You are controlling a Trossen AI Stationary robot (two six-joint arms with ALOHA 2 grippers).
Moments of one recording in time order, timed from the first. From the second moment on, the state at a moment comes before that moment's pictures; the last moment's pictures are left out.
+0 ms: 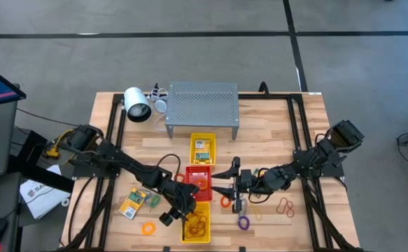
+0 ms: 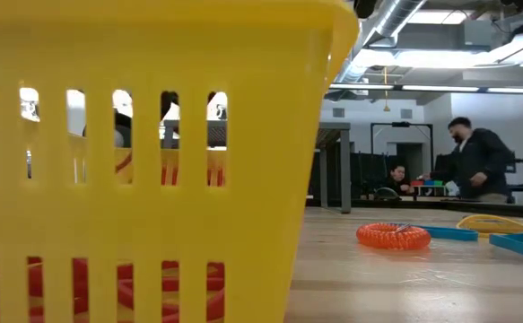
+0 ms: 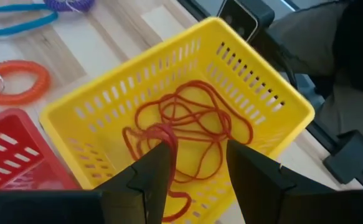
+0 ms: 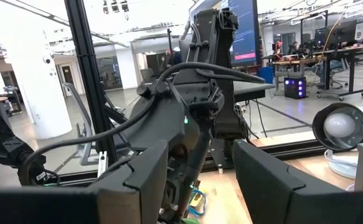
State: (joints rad) left arm -0.43 1.75 1.00 -0.07 0.25 0.12; right arm 0.53 1.61 0.76 1.00 0.57 0.08
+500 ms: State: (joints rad) left arm -0.45 1.87 1.12 -0.17 0.22 0.18; right arm 0.53 1.61 0.76 1.00 0.57 0.08
